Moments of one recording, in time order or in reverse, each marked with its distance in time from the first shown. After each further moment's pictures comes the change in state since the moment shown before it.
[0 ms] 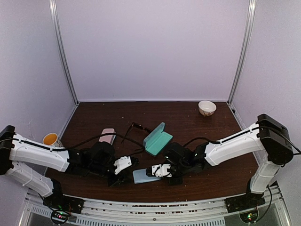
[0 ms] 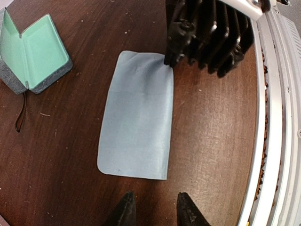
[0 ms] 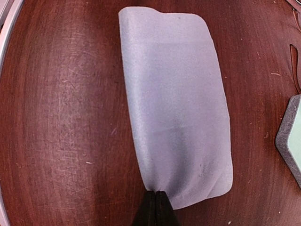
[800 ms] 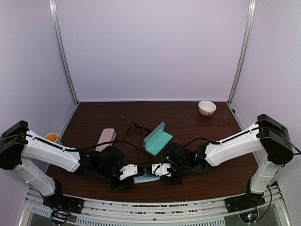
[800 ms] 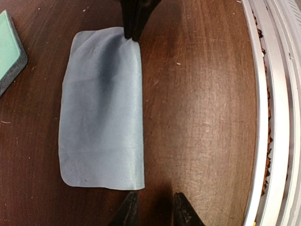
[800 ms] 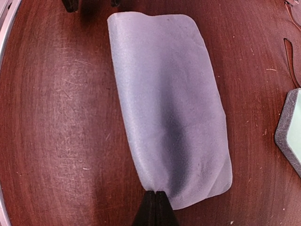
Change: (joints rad) left arm -0.032 0.159 0.047 -0.015 0.035 0.093; right arm 0.000 0.000 -0.014 0.036 -0.001 0.058
